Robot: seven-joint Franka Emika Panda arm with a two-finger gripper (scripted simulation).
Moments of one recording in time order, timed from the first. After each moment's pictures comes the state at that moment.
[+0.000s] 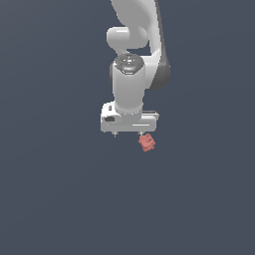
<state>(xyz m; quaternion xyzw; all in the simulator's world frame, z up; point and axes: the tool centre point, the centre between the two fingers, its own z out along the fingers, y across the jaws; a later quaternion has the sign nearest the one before) 0.000 0.003 0.181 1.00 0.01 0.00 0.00</state>
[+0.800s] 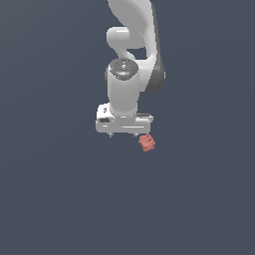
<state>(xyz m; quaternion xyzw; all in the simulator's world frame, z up) -0.004 -0.018 0.170 1.00 -0.01 -0.01 0.02</state>
